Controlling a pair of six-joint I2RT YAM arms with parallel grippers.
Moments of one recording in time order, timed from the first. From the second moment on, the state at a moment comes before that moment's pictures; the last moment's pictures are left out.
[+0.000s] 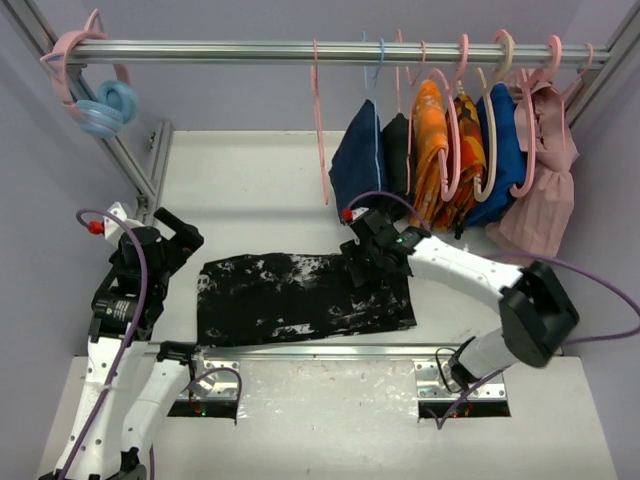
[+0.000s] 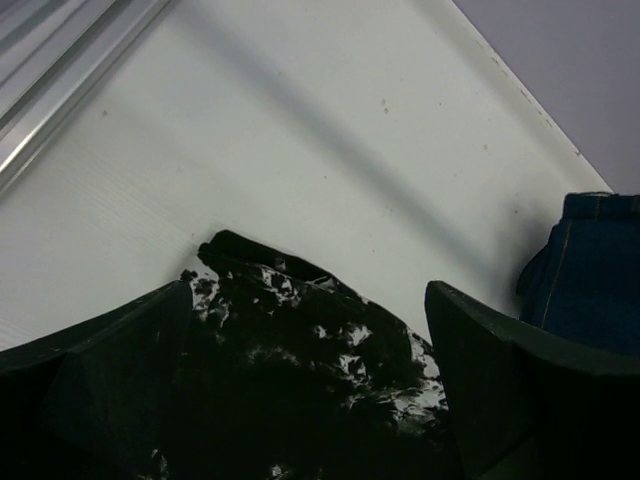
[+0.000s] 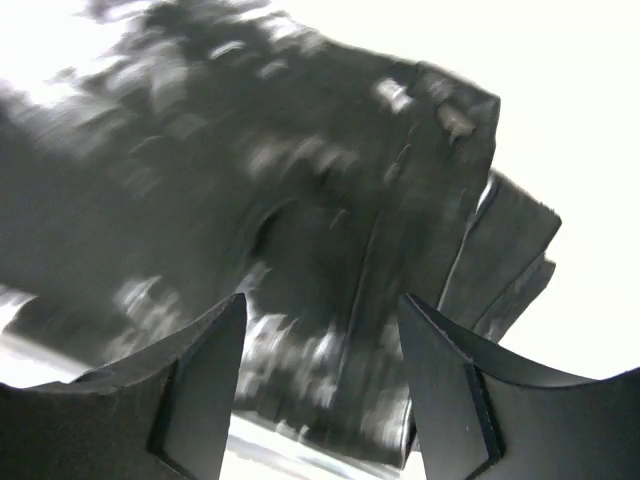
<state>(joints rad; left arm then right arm) -0.07 0.60 0.85 -0.79 -0.36 -0.75 0.73 1.47 0.91 -0.51 0.11 0.25</state>
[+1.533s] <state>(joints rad) -0.07 0.59 0.82 -0.70 -0.36 -0.58 0.98 1.54 1.79 -0.86 0.38 0.33</state>
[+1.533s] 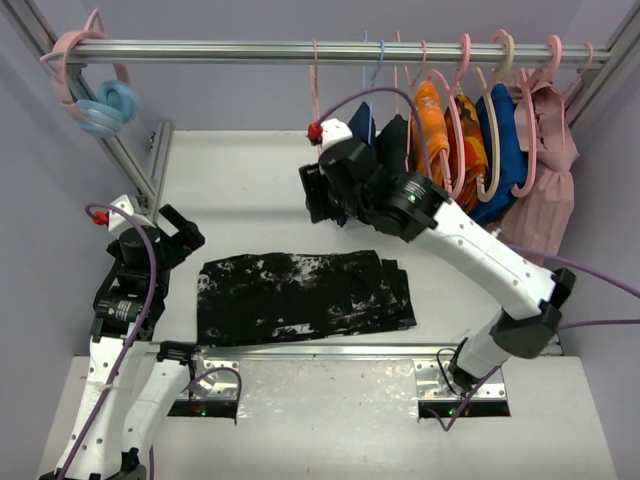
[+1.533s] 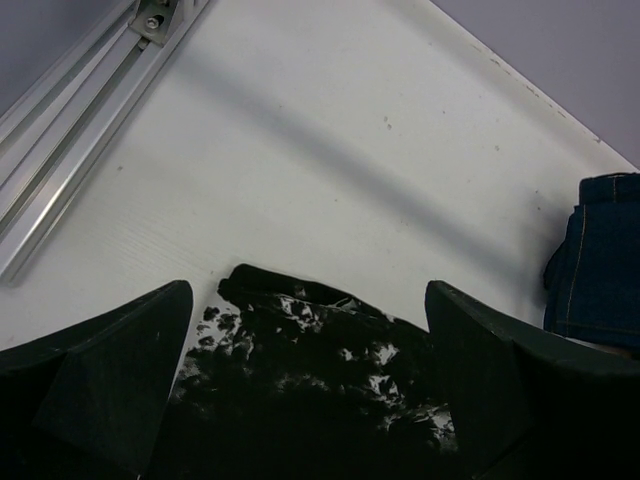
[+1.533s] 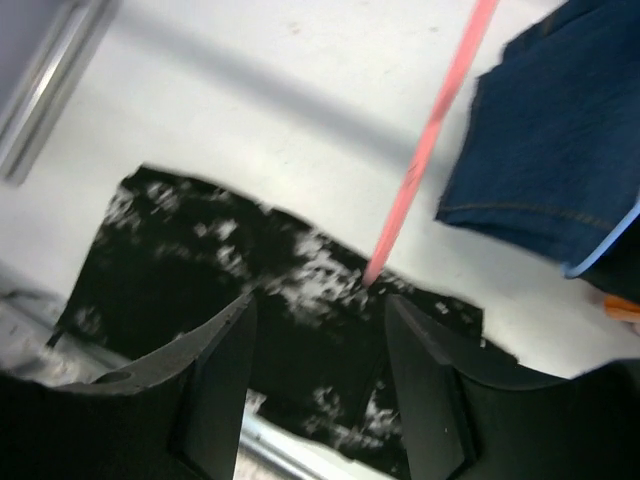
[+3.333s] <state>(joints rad) -0.07 1.37 0.64 -0.68 -0.37 -0.97 1.12 1.06 0.66 -0.41 0.09 0.52</state>
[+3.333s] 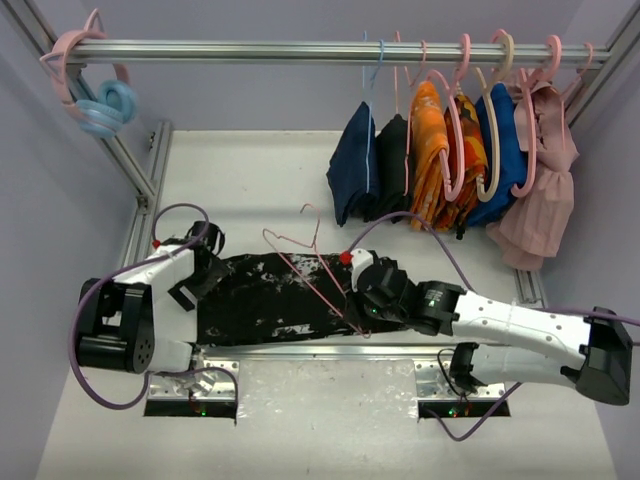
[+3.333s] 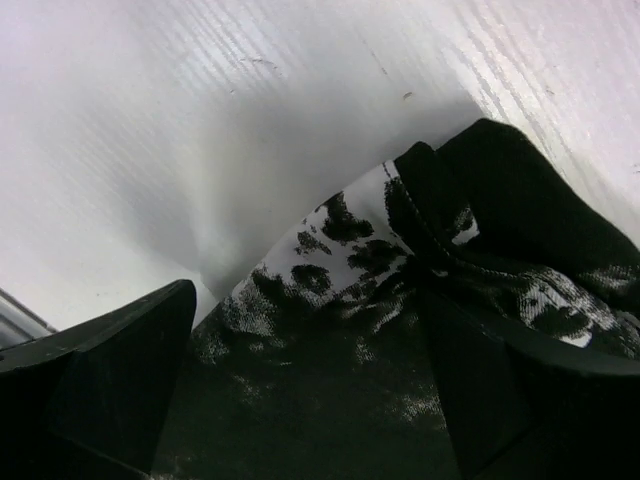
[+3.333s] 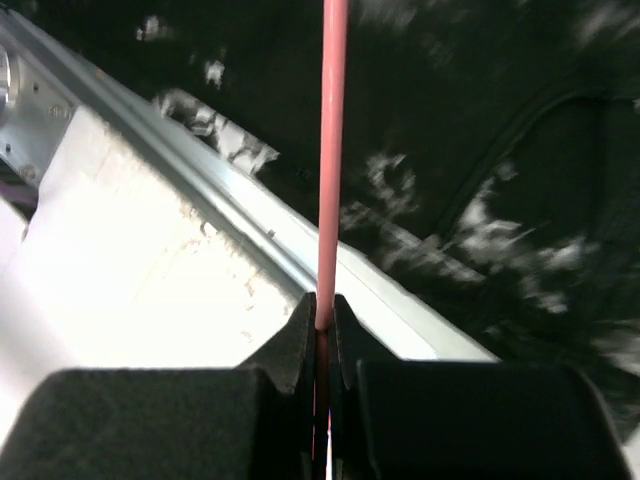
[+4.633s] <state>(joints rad) -0.07 0.82 0.54 -0.52 -0.15 -0.90 1.21 1.82 0.91 -0.07 0.27 0.93</state>
